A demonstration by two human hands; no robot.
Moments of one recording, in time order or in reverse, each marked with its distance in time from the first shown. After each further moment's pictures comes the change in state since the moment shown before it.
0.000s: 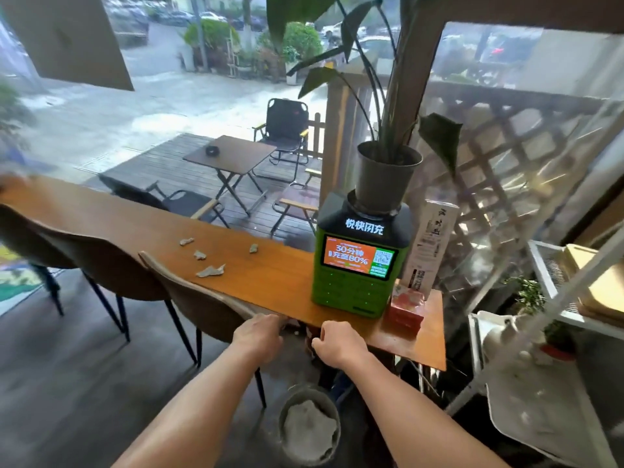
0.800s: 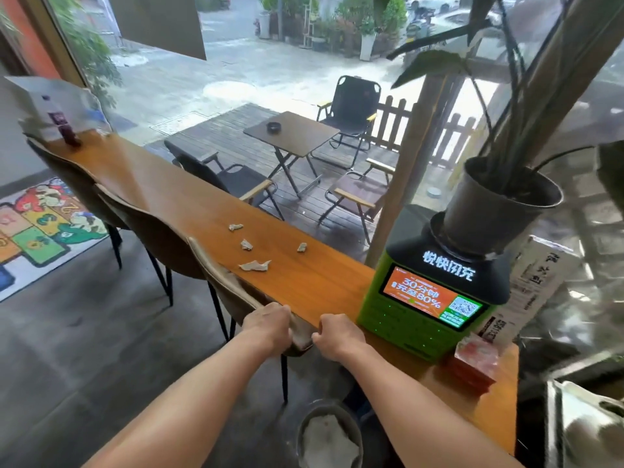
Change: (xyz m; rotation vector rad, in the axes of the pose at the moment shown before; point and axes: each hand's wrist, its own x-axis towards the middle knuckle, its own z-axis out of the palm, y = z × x) left_hand 0.075 -0.069 -0.037 -0.006 0.042 -0.129; right_hand 0.124 -0.095 0.002 -0.162 -0.162 -0.162
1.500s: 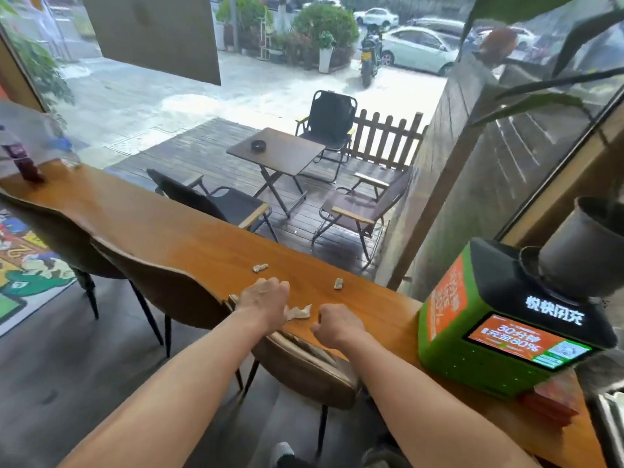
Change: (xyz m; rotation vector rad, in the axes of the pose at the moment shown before) left_hand 0.139 -0.213 -0.107 0.086 0.190 0.271; right_hand 0.140 -0.205 -0.017 0.000 0.106 0.097
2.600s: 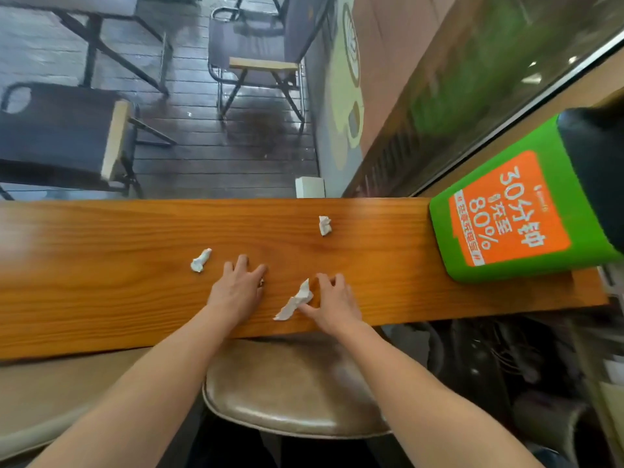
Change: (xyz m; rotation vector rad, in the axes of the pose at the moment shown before) left_hand 0.255 -0.109 0.181 0.074 -0.537 0.287; right_hand 0.204 0.020 0.124 0.370 -0.113 0.607
